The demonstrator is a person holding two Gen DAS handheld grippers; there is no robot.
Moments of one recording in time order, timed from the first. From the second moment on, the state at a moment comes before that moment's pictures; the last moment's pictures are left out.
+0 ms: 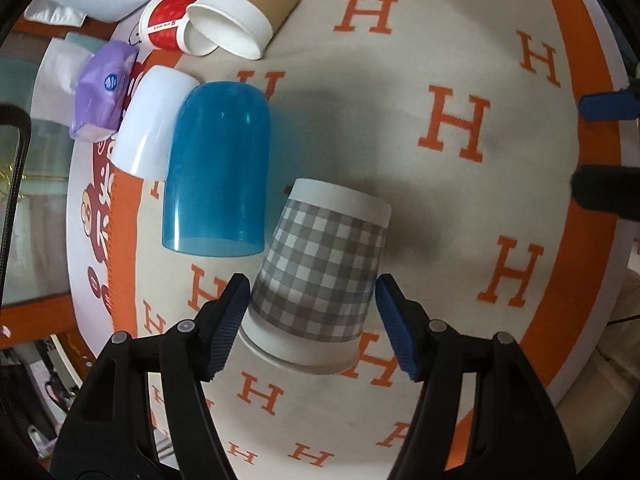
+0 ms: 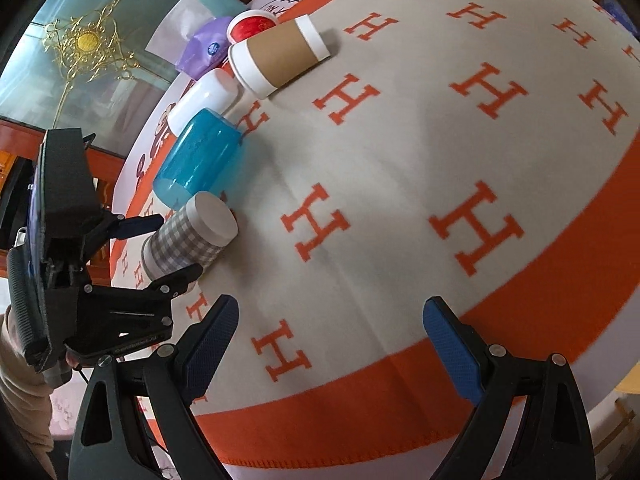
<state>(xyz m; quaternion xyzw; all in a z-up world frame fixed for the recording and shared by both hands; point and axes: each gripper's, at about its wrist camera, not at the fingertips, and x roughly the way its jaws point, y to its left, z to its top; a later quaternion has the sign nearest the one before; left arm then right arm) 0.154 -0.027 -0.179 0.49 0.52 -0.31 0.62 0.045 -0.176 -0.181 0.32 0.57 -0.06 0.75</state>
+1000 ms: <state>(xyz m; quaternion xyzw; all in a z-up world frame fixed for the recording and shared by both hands) 0.121 -0.028 -0.140 0.42 0.58 -0.26 0.65 0.024 -0.204 -0.160 0.30 0.57 -0.06 0.76</state>
